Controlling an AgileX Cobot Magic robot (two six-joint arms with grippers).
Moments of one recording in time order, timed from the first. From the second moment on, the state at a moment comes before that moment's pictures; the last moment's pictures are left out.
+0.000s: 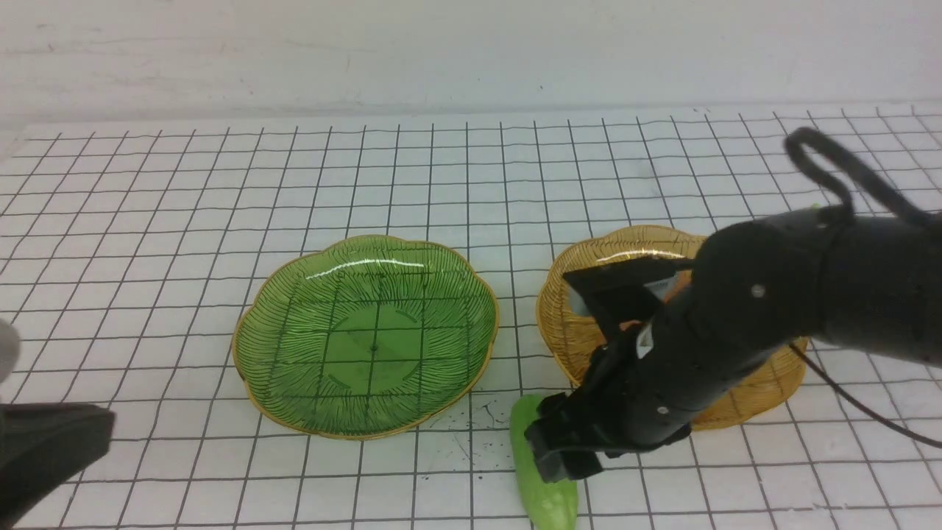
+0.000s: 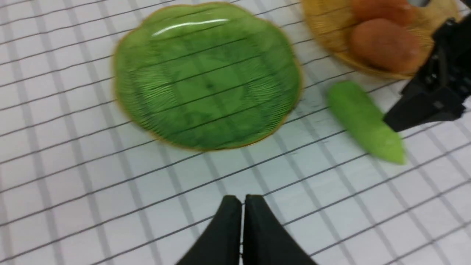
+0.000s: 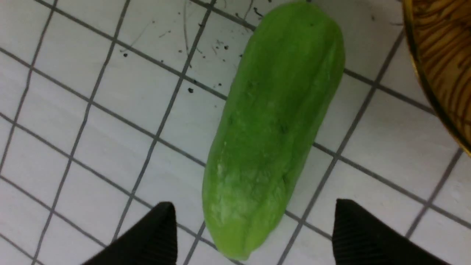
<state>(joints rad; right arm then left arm) 0.64 1.73 -1.12 0.30 0.82 0.00 -0.61 0.56 -0.81 0.20 1.00 -0.29</state>
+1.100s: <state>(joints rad) 0.66 2.00 -1.67 0.43 0.74 -0.01 -0.61 0.48 -0.81 0.34 1.15 -0.39</state>
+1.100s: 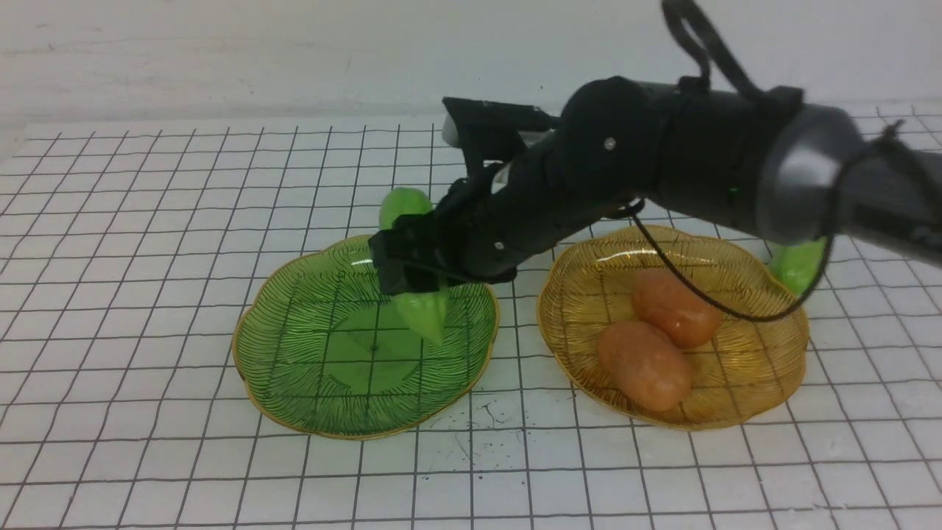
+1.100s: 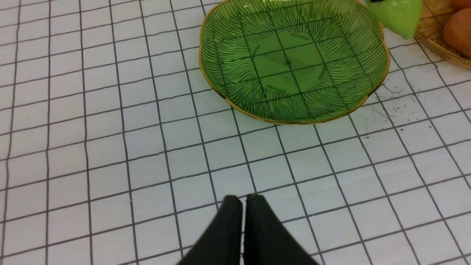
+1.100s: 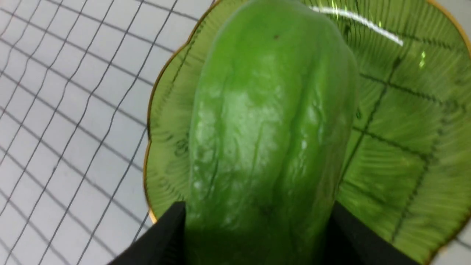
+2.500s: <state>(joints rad) -0.04 2.10 -2.20 0.10 1.26 0.22 -0.61 0.48 -0.81 0.39 1.22 -0.37</state>
